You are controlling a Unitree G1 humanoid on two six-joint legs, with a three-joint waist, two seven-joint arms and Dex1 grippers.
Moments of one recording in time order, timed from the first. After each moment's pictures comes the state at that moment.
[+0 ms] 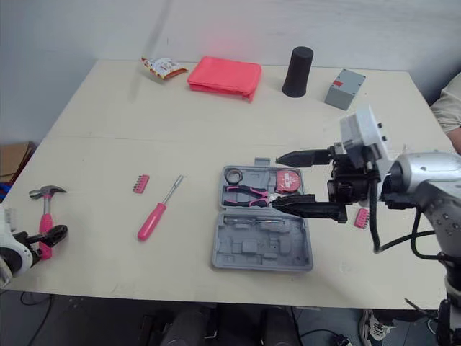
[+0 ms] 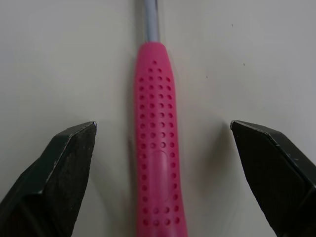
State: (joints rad) left arm -0.02 0.61 0.80 -0.31 -0.45 1.27 -0.13; right arm -0.51 -0.96 -0.17 -0.39 0.93 0.77 1.14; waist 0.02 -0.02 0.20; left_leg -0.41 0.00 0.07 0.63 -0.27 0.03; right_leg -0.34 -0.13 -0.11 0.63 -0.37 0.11
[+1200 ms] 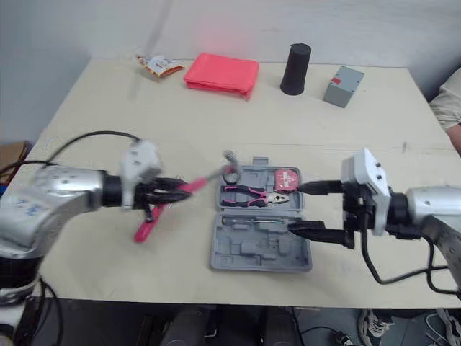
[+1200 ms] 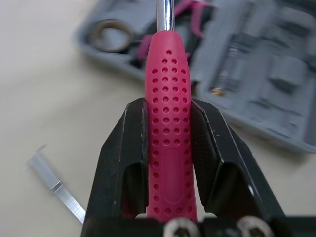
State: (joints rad) left arm -0.66 0.85 -0.23 -0.41 -0.48 0.93 -0.85; right arm -0.14 -1.05 -0.33 -0.51 0.83 0.74 1.11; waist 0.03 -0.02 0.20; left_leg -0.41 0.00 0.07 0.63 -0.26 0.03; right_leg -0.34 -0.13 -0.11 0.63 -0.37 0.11
